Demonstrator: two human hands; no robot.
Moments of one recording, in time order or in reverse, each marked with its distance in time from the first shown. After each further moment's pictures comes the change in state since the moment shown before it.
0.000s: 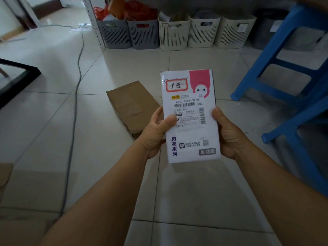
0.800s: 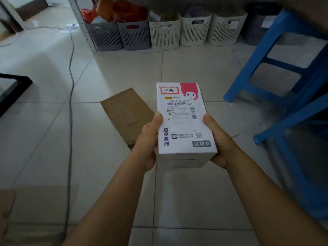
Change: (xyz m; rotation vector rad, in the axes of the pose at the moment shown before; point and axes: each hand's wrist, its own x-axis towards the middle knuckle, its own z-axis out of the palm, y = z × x) left_hand -0.018 0.053 0.035 -0.048 0.107 -0.117; right_hand -0.011 -0.036 0.023 0.066 0.096 0.159
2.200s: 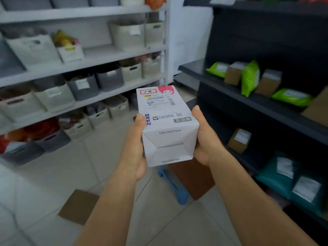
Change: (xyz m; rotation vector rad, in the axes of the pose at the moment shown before) left_hand -0.329 0.468 0.421 0.051 -0.515 0.010; right_hand -0.499 -0.489 0.159 0.238 0.660 -0.327
